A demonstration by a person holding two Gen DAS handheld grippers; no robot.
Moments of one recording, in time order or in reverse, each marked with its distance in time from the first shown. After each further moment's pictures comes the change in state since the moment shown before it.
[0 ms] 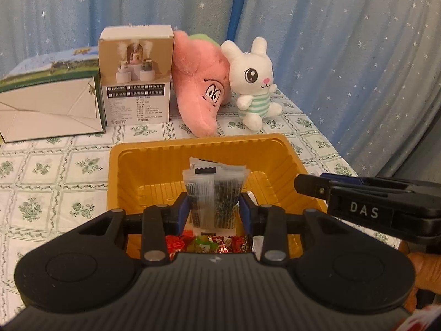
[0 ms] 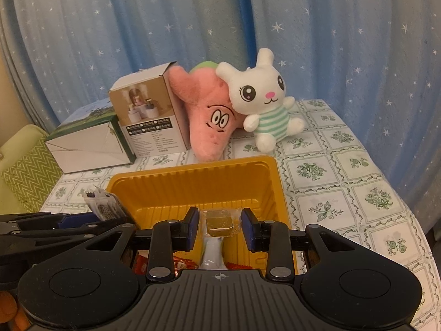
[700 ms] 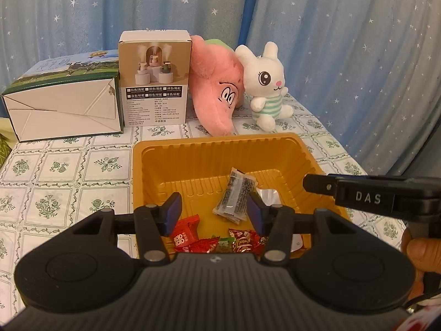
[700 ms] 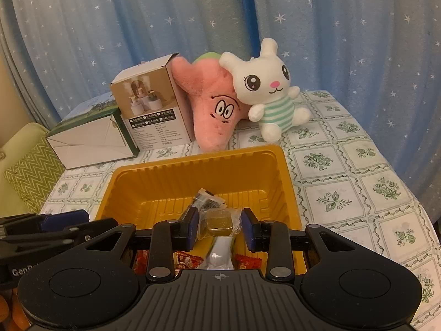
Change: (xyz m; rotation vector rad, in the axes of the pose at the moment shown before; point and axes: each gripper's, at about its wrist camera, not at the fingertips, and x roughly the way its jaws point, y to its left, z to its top) left arm -0.019 0.015 -0.014 0.010 -0.038 0.039; right arm 0.006 0.005 -0.006 0.008 0.021 0.016
